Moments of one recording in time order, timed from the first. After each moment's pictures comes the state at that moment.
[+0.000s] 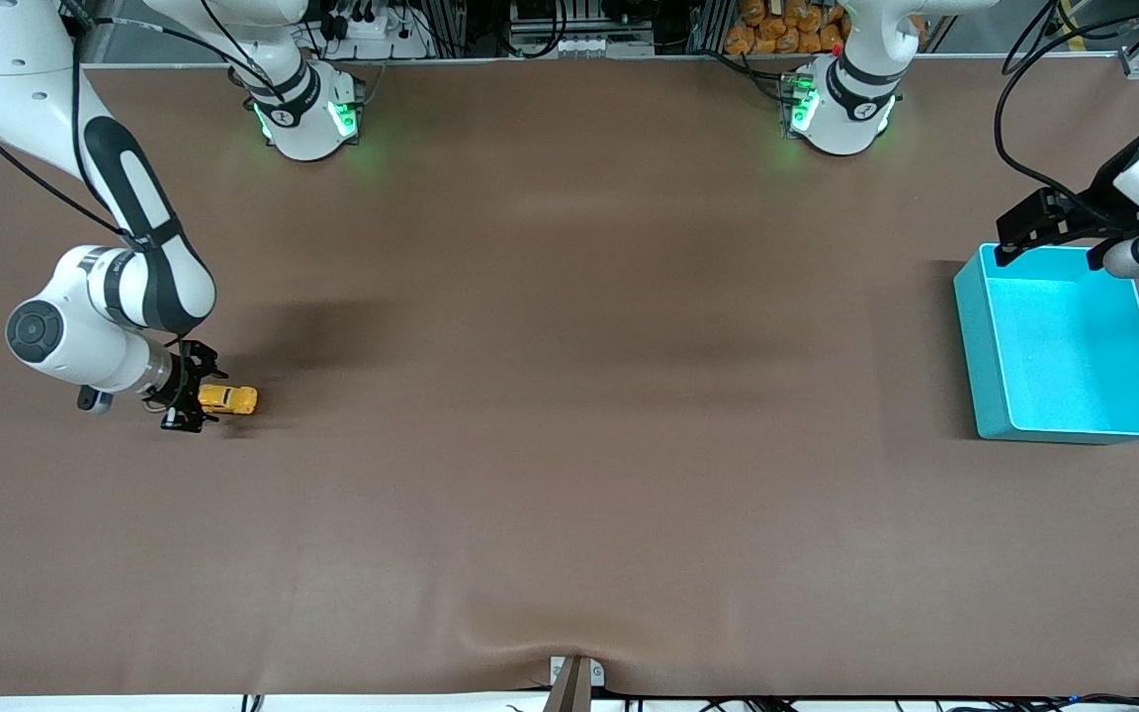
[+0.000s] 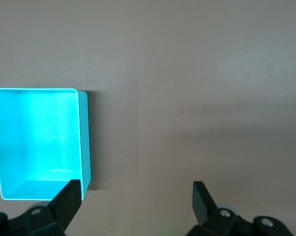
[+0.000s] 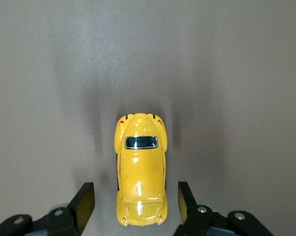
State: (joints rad) left arm -0.05 -0.01 -0.03 -1.57 0.00 1.57 -0.03; right arm -0.12 0.45 -0.01 -2.08 0.03 2.46 1.48
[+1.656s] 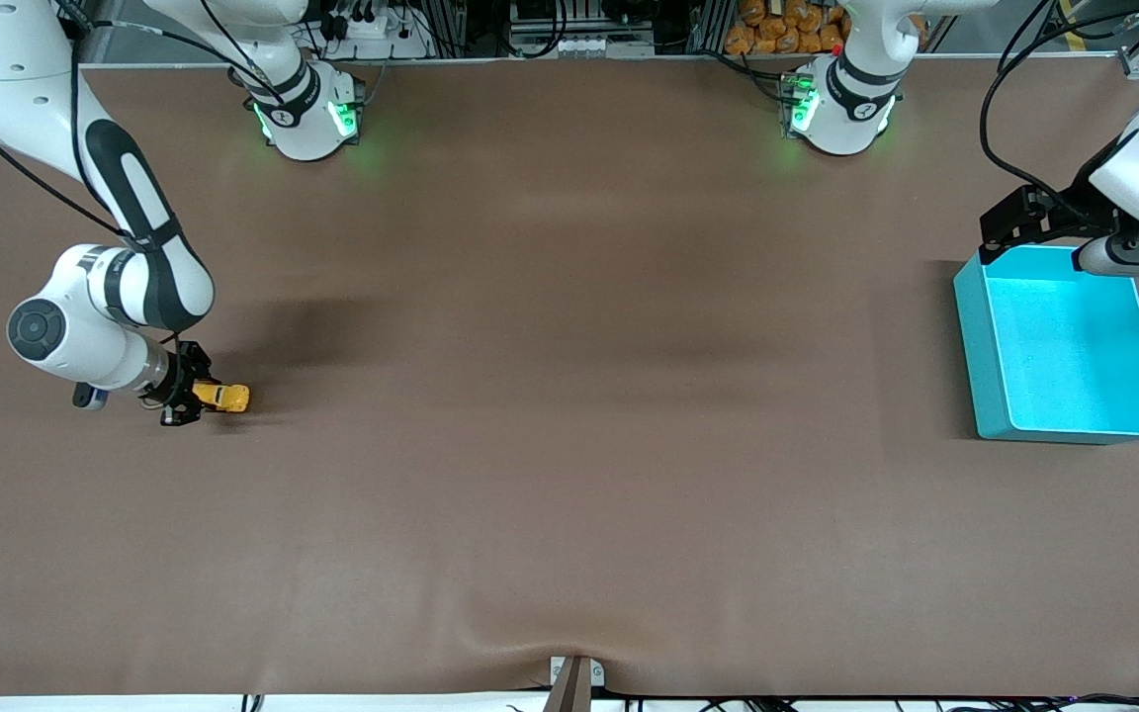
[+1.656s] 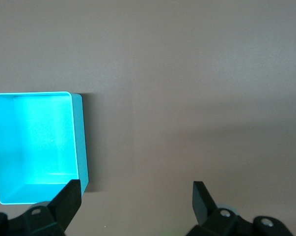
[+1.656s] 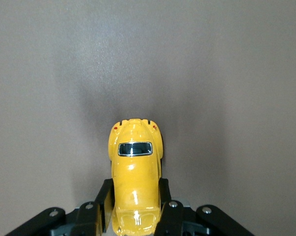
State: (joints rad) left arm -0.06 -0.01 -0.06 -1.57 0.00 1.57 -0.03; right arm -0.12 0.45 -0.04 -2.10 -0.01 2.49 1.48
